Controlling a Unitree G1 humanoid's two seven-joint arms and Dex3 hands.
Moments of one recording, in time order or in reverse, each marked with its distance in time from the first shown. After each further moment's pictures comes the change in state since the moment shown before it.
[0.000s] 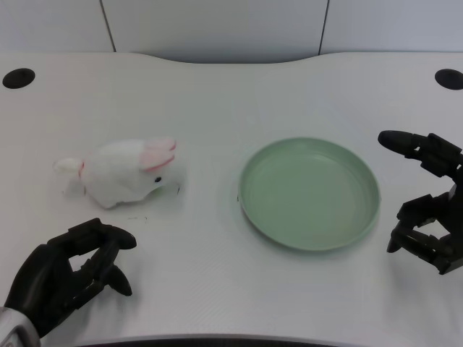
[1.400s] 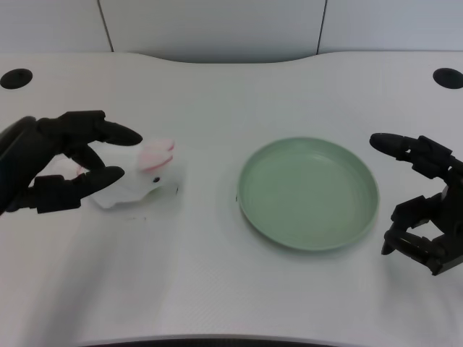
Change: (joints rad) left arm -0.173 0.305 -0.071 -0.369 0.572 -0.266 0.176; right arm -0.014 0.005 0.027 0.034 -0.024 -0.039 -0.007
